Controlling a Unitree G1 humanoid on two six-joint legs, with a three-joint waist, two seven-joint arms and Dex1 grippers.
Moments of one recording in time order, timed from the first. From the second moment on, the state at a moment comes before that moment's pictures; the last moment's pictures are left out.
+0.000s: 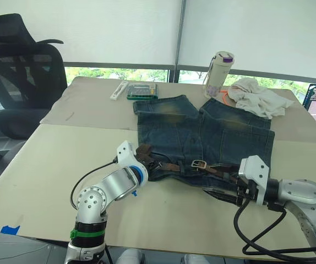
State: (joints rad) left arm -0.37 0.10 0.04 -0.28 -1.55 0.86 0.88; right arm -0.02 -0.79 -0.13 -0.50 0.41 0.36 0.96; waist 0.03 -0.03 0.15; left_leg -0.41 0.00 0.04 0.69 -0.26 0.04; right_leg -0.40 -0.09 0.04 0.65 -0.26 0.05
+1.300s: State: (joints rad) left arm -0.42 -0.05 0.02 -0.06 -1.32 0.94 0.56; right arm -0.15 -0.42 -0.15 -0.57 0.71 1.15 0.35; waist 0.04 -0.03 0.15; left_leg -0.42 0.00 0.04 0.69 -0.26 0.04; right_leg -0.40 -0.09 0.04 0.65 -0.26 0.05
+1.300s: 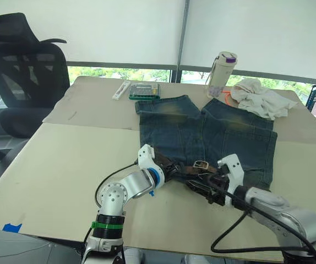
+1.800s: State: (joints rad) left arm -0.40 -0.06 0.05 -0.07 -1.24 0.97 0.49; right arm -0.24 -0.36 -0.14 -0.48 0.66 1.21 0.23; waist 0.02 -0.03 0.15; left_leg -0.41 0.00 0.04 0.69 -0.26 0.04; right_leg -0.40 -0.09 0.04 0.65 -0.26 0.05
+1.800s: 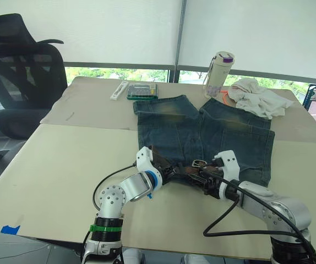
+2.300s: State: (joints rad) left arm -0.38 -0.09 0.08 -0.08 -1.20 1.00 0.47; right arm -0.32 -0.14 -0.37 -0.39 0.77 1.34 0.08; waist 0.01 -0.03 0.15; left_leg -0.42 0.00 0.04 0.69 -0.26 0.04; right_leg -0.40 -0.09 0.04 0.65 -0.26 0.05
